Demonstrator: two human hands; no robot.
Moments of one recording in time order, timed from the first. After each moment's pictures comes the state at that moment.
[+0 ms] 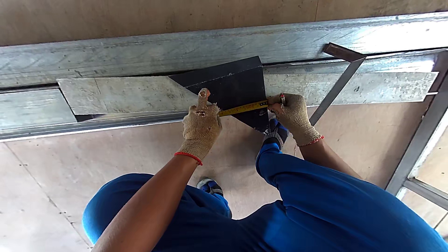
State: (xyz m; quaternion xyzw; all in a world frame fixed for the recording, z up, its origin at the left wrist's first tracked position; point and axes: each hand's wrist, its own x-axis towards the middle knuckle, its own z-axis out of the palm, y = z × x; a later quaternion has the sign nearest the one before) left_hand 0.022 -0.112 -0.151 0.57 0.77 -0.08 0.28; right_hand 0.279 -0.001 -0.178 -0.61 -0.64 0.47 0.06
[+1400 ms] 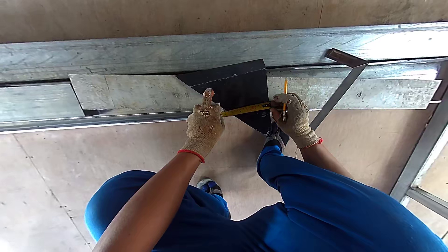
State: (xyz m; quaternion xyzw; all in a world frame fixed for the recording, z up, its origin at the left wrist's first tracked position) left_hand 0.023 -0.106 -0.151 0.55 0.78 -0.10 0.29; right_hand 0.296 -0.011 -0.203 -0.40 -0.83 0.31 0.23
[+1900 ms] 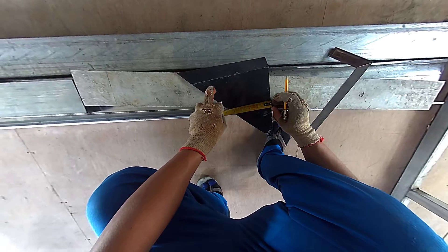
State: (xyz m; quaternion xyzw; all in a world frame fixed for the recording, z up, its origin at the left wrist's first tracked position) left_hand 0.024 -0.104 -0.152 0.54 0.78 -0.11 0.30; right_hand 0.294 -0.010 -0.205 -0.39 -0.83 0.32 0.22
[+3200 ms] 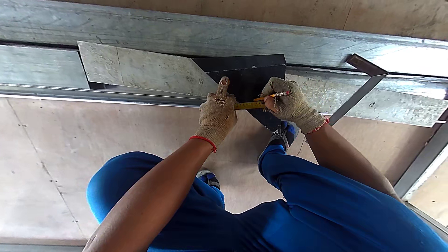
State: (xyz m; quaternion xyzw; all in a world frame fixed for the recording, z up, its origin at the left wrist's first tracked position) left_hand 0.024 -0.102 -0.155 0.53 0.78 -0.11 0.32; right_hand 0.214 0.026 -0.168 -0.30 -0.82 0.49 0.06
